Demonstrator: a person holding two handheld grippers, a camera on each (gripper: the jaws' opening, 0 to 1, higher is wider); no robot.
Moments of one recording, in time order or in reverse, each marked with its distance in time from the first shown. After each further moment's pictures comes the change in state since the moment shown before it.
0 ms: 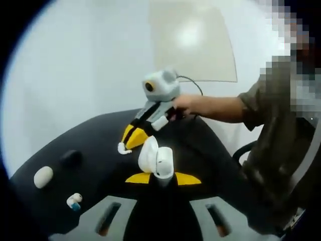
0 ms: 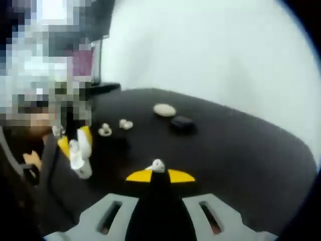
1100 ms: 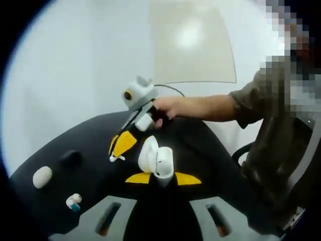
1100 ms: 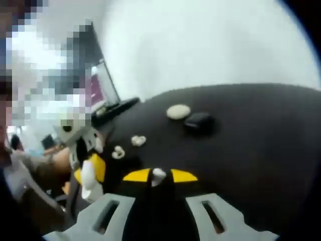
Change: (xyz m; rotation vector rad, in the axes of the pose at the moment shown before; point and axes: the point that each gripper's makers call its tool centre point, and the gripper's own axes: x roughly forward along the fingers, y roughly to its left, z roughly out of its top) left arm 0.001 -0.002 0.002 -0.004 -0.006 -0.011; right arm 0.033 0.023 0.012 0.320 -0.026 0.319
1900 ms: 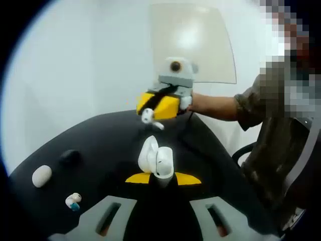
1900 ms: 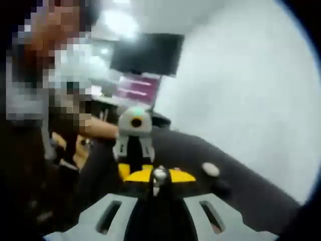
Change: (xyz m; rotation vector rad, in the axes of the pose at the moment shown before) left arm -0.001 0.001 0.000 -0.011 -0.003 -0.002; right arm -0.047 0.111 0.013 -0.844 -0.183 0.135
